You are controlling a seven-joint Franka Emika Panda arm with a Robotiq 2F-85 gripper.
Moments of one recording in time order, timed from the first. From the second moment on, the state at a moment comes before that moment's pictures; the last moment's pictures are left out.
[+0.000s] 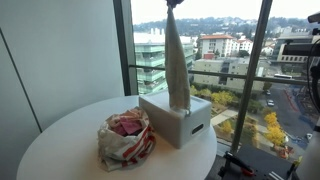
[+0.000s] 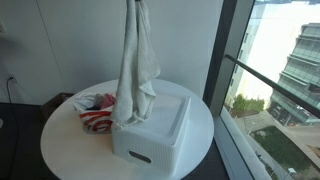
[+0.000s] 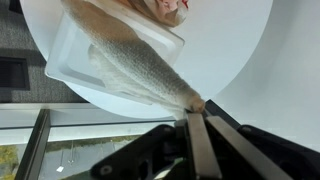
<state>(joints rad) -0.07 -0.26 -0.08 -1.73 0.00 1.86 1.01</state>
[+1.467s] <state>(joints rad) 0.04 0.21 -0.07 -1.83 -0.19 2.10 1.04</state>
